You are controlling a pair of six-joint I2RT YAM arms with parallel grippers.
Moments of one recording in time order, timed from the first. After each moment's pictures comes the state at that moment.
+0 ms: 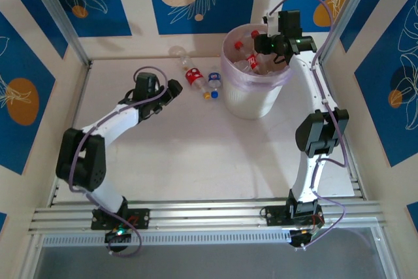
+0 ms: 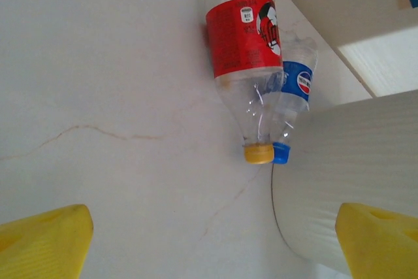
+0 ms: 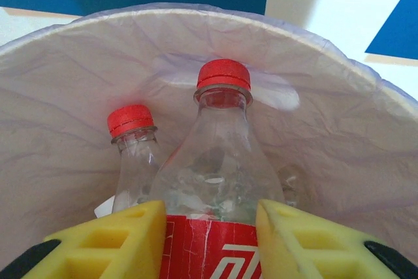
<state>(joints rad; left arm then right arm) -0.31 1.65 1.11 -0.12 0.17 -0.91 0.13 1.98 2.12 -0.79 -0.13 -0.02</state>
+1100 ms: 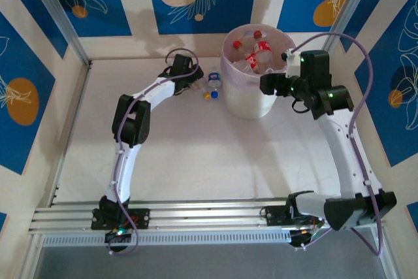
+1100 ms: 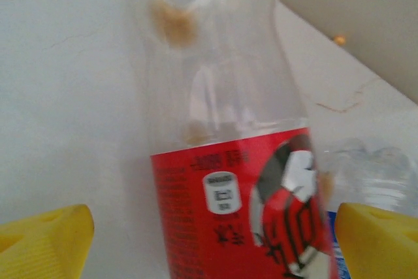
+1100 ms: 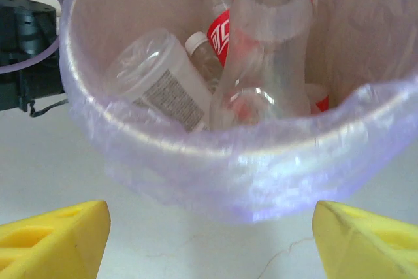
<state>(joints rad) -0.40 2.39 1.94 -0.29 -0.08 -0.83 0.17 1.22 1.46 -0.89 -0.17 0.11</state>
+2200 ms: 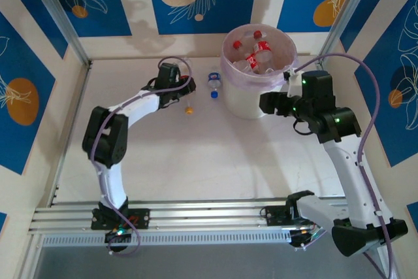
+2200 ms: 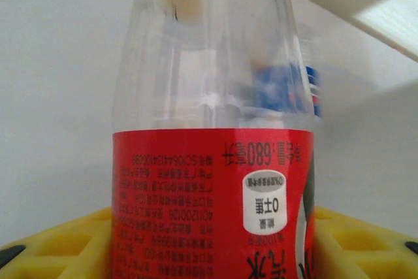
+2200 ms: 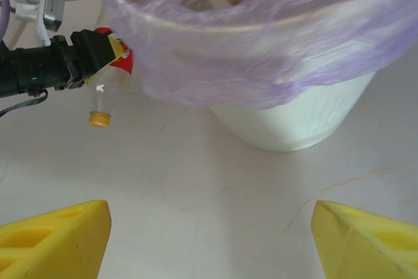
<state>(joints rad) -0.40 1.91 1.36 -0.10 0.11 -0.67 0.25 1.04 1.33 -0.96 -0.17 0.23</state>
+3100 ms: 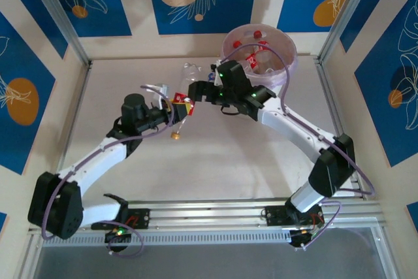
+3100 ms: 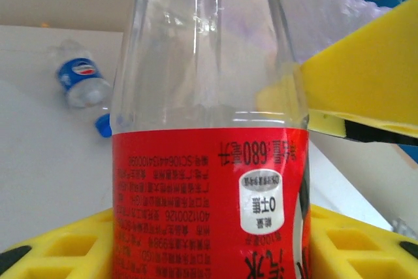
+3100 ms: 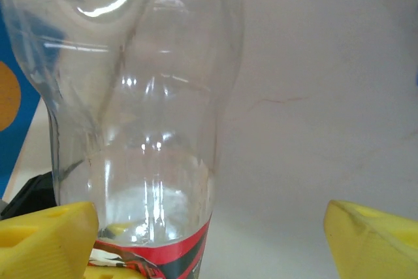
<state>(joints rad) -0.40 1.20 0.71 0.26 0.49 -0.42 0.69 1.60 1.47 -0.46 -0.15 0.66</state>
